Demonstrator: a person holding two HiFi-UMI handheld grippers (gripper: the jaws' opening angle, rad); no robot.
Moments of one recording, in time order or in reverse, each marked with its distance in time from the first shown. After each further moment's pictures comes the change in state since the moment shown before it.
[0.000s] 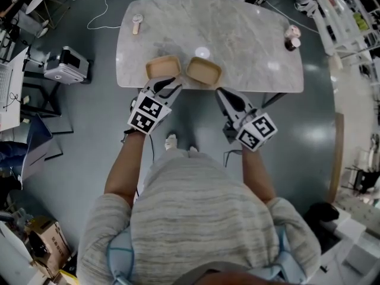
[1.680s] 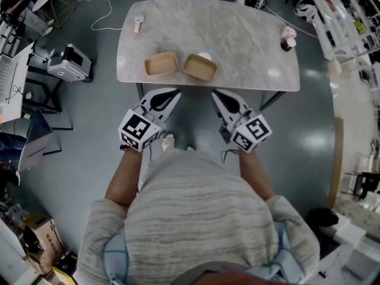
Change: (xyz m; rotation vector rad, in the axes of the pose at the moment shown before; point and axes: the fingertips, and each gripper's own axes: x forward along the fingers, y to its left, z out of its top) left arm -0.067 -0.082 0.055 -0.080 -0.351 -0.054; right arm -0.036 0.030 -0.003 -0.089 -0.005 0.042
